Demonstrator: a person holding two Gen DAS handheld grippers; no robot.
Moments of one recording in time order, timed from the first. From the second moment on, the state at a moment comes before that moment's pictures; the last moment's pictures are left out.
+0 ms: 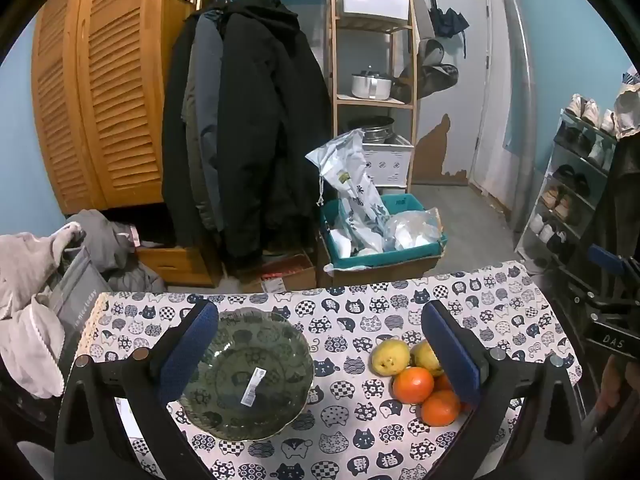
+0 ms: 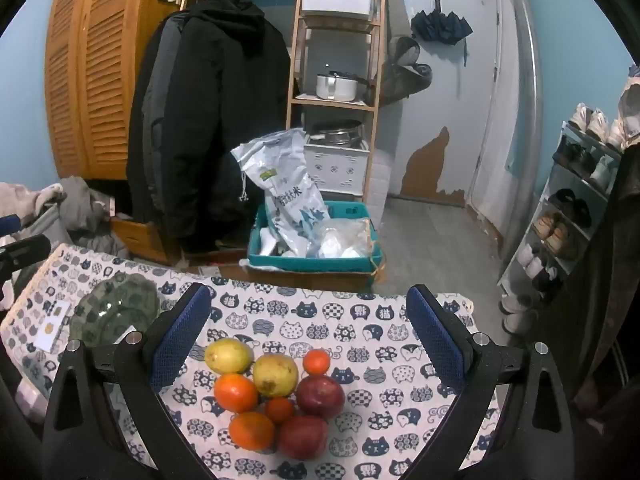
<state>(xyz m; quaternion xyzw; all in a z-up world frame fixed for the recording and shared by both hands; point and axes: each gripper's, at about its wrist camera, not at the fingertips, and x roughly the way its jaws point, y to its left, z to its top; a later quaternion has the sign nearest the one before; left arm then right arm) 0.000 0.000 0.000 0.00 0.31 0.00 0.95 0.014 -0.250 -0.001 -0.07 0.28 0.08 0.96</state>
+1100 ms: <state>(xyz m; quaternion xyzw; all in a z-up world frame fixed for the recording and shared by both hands) -0.003 -0.002 0.006 0.00 0.31 -0.01 0.95 0.015 -0.252 0.001 -0.07 0.28 0.08 0.96</state>
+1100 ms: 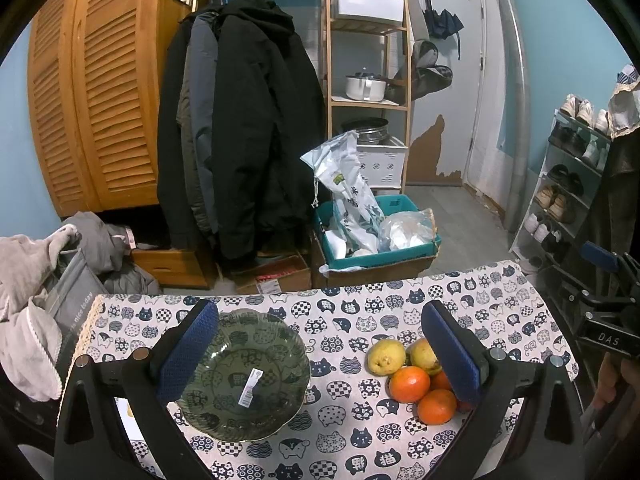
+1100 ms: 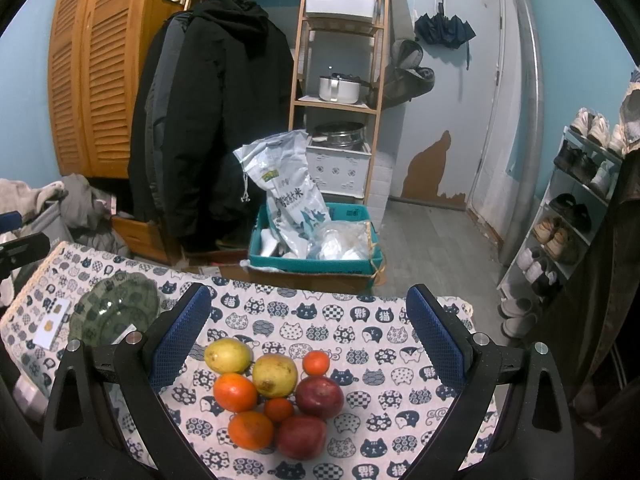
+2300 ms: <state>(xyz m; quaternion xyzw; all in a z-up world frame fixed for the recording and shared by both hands) -0.004 -0.003 0.006 0.00 0.31 -0.01 0.95 0.016 -0.254 0.002 -0.07 0.27 0.08 0.96</state>
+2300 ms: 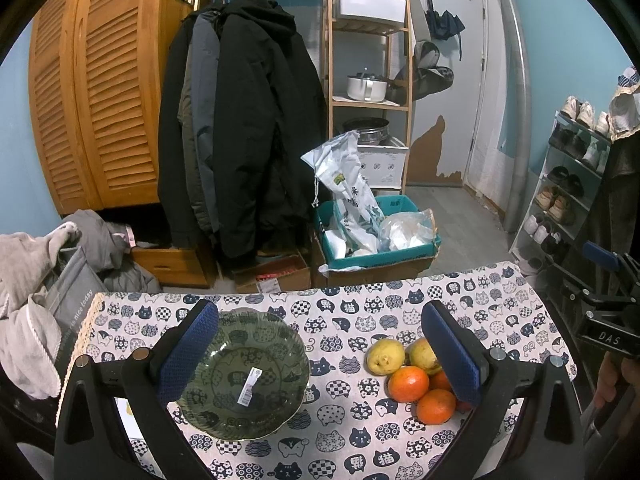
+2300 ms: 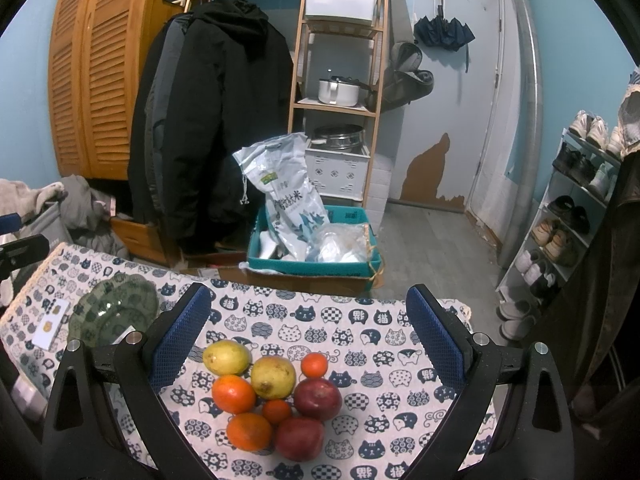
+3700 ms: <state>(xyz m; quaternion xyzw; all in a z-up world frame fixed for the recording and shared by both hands) -0.005 -0.004 0.008 -0.01 0.31 -0.01 0.95 0.016 -0.256 0.004 -0.07 0.27 0.08 0.96</state>
